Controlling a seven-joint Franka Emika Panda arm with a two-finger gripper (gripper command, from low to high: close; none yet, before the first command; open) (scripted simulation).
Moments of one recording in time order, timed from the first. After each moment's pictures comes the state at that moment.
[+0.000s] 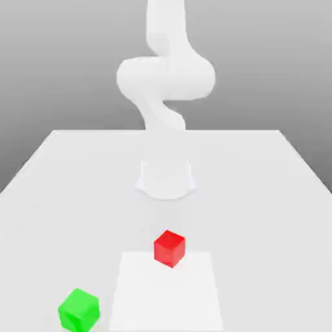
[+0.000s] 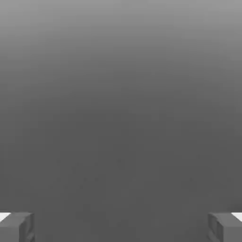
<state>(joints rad) -0.01 -0.74 0.00 -2.37 0.02 2.35 0.84</state>
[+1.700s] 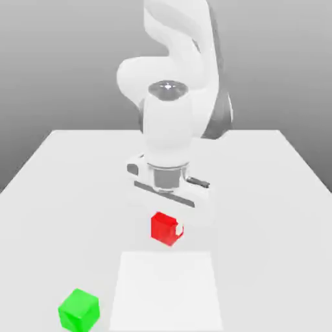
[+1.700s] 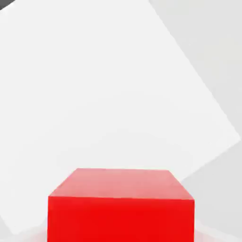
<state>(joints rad) -0.10 -0.09 0.04 -2.86 -0.05 2.78 1.35</state>
